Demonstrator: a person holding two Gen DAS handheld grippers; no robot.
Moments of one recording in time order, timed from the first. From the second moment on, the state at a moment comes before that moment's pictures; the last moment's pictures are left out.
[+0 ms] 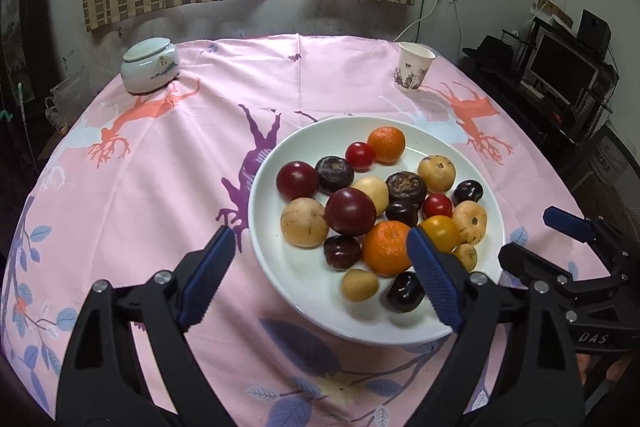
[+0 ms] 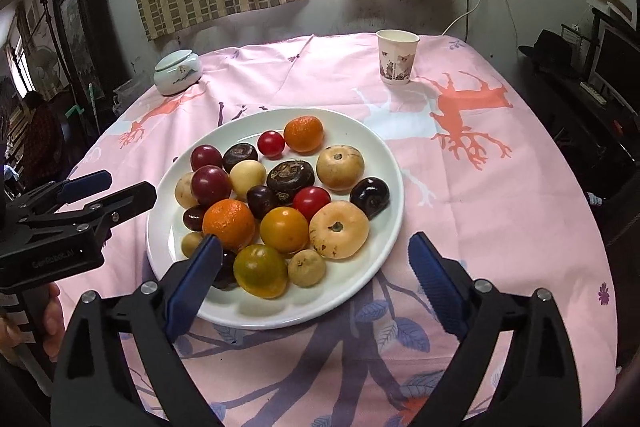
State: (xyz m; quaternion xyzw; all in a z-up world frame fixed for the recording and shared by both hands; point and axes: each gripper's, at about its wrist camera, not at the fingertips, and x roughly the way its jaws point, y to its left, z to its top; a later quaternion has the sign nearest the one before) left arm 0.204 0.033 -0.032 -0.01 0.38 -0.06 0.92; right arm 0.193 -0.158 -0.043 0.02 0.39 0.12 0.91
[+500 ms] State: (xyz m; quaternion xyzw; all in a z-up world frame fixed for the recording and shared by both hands) left arm 0.113 0.030 -0.024 -0.02 0.38 -0.04 0.92; right arm 0.105 -0.166 -0.047 0.04 0.41 0.08 0.91
